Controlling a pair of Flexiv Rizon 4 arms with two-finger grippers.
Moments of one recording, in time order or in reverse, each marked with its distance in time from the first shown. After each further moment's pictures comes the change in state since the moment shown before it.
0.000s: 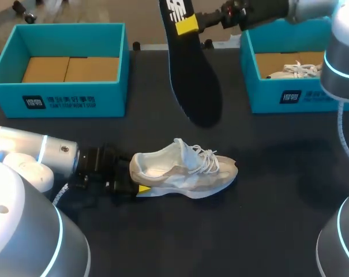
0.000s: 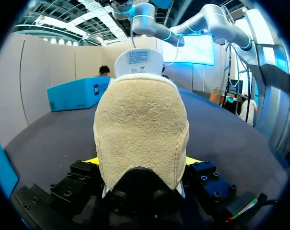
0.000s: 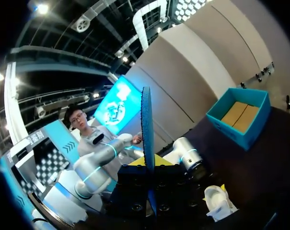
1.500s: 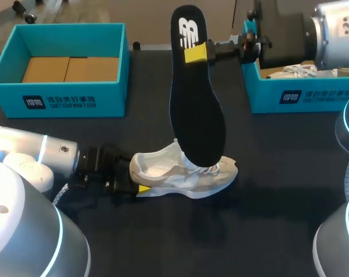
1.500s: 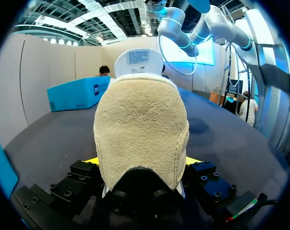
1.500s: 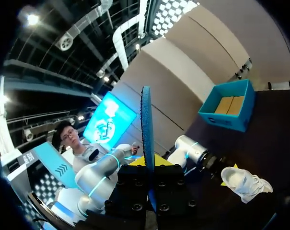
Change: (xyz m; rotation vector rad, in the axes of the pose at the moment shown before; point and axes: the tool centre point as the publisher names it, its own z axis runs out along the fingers) left arm 0.000 0.000 0.000 0.000 0.000 0.000; right arm 0.066 -0.054 0.004 -0.172 -0.114 0.153
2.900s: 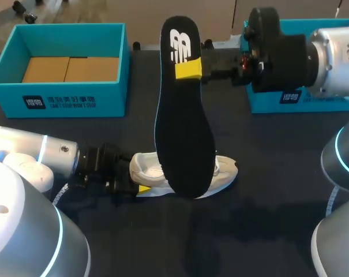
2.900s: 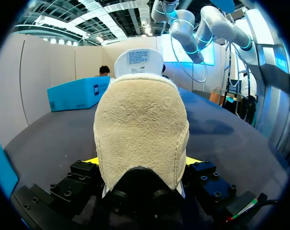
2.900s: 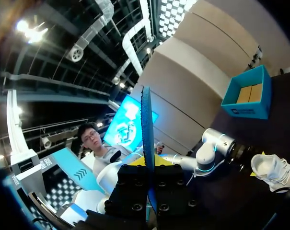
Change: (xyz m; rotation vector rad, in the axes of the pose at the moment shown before) left arm 0.000 0.000 0.000 0.000 0.000 0.000; right arm 0.061 -0.040 0.013 -0.025 0.163 0.040
